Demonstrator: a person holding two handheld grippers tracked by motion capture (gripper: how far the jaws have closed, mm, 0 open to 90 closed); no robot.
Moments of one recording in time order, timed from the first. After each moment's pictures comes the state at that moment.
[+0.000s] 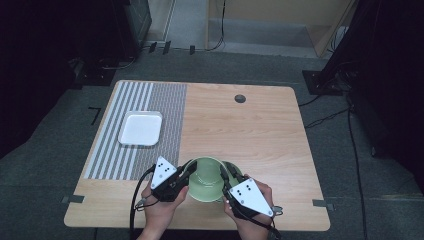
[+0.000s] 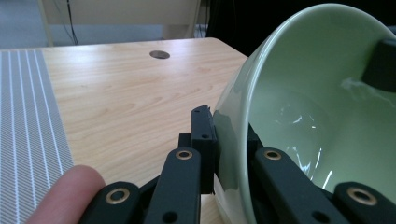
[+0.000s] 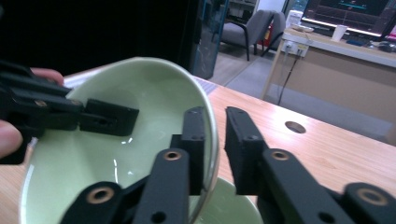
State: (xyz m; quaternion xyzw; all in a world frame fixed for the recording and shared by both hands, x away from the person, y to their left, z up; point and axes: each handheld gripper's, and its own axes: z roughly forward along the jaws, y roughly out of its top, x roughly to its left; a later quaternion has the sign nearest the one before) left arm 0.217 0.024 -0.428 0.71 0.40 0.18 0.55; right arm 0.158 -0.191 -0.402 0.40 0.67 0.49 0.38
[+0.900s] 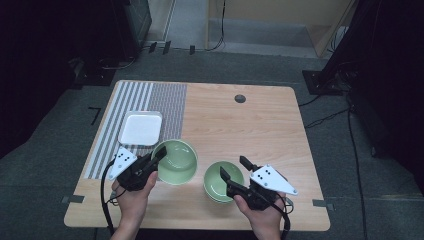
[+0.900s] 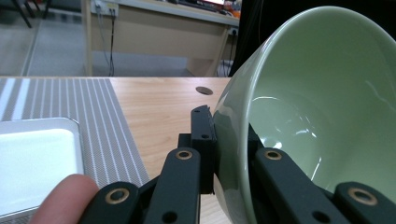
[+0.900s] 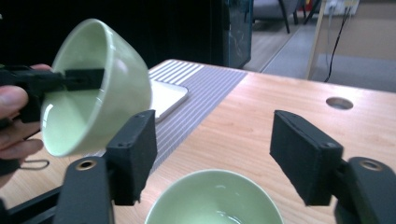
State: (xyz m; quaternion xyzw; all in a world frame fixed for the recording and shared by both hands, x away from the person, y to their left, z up) left arm 0.237 0.098 -0.413 0.65 0.43 0.21 0.59; right arm 0.175 -0.225 -0.385 0.45 0.67 0.54 0.26
